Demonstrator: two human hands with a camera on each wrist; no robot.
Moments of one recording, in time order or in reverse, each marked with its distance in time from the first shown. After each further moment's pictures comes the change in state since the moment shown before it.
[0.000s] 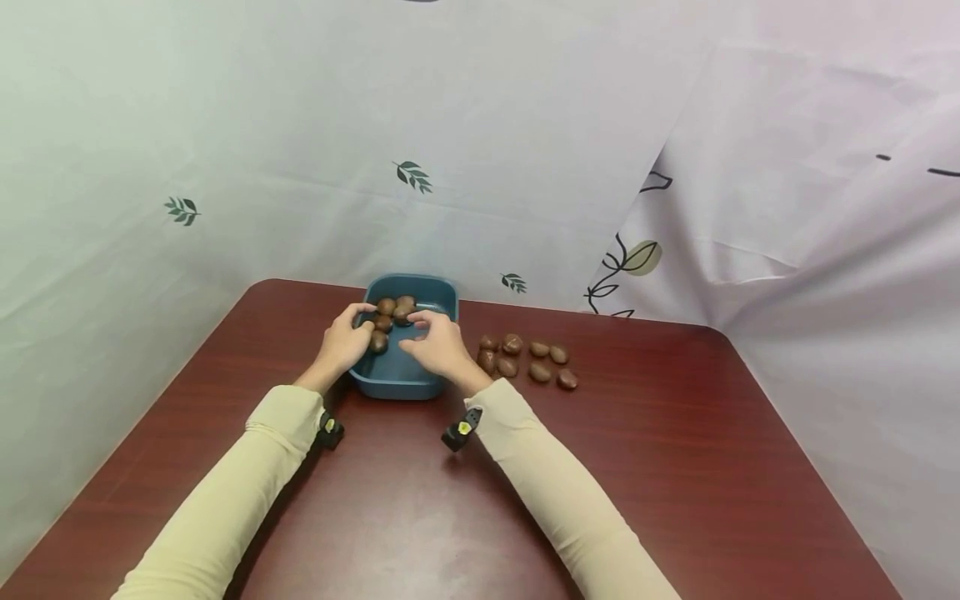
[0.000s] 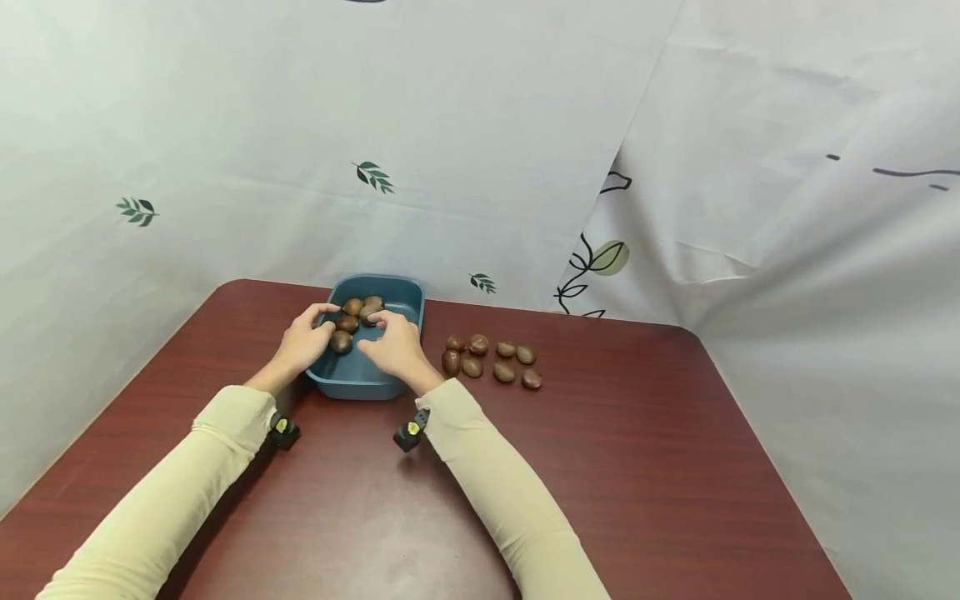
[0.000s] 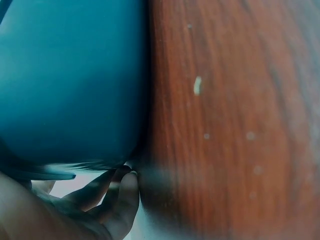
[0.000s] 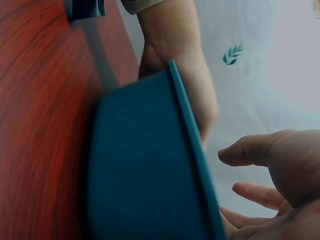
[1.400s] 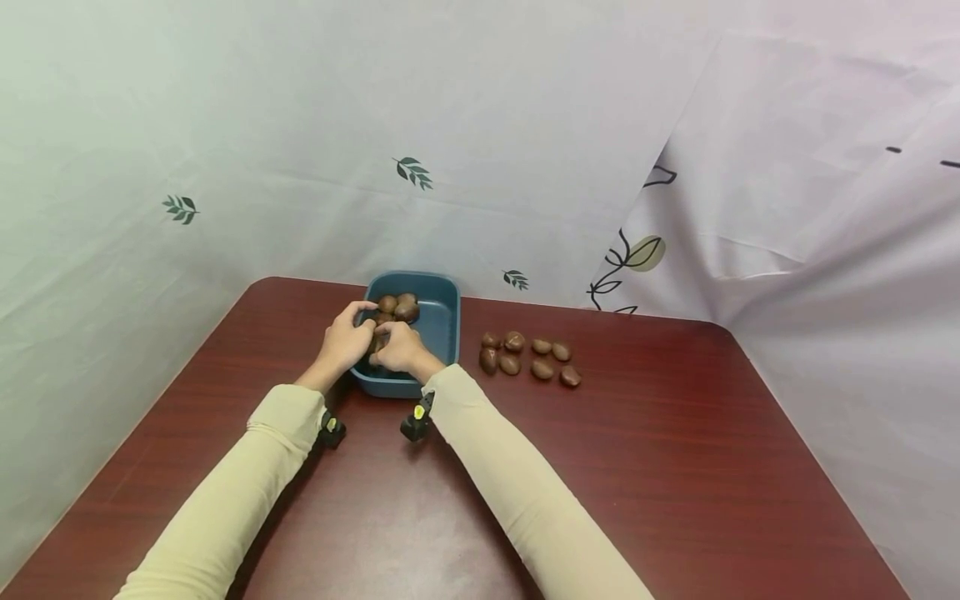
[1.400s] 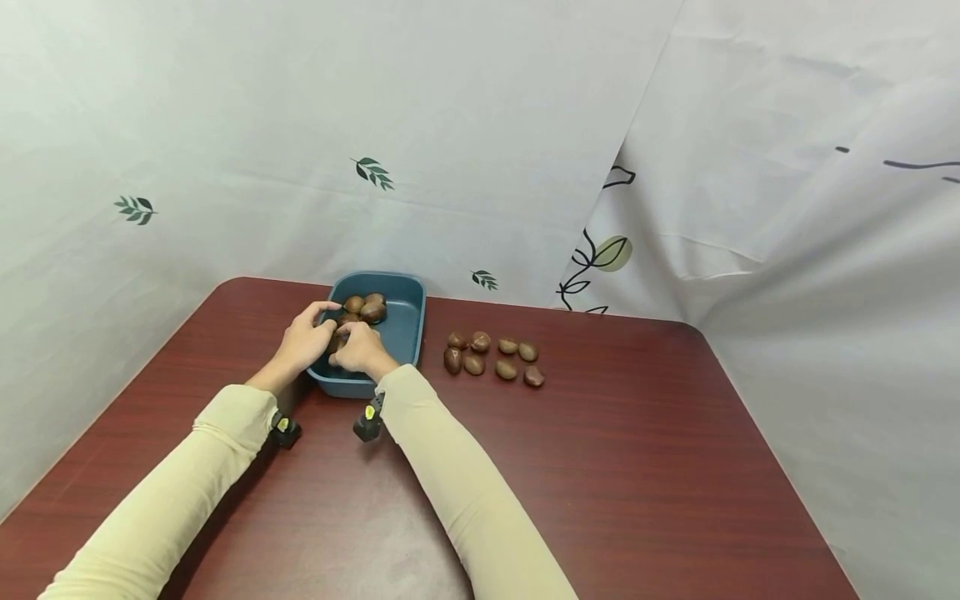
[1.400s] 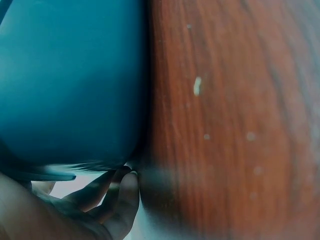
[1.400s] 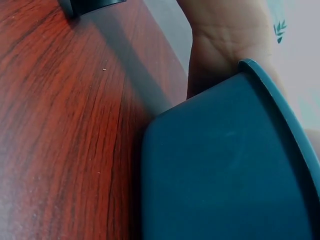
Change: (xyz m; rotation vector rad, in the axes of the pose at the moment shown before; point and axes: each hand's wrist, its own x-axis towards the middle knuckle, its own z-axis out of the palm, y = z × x) left_hand 0.001 0.001 -0.001 0.003 -0.014 -0.008; right_hand 0.038 -0.003 0.058 -0.121 -0.201 0.110
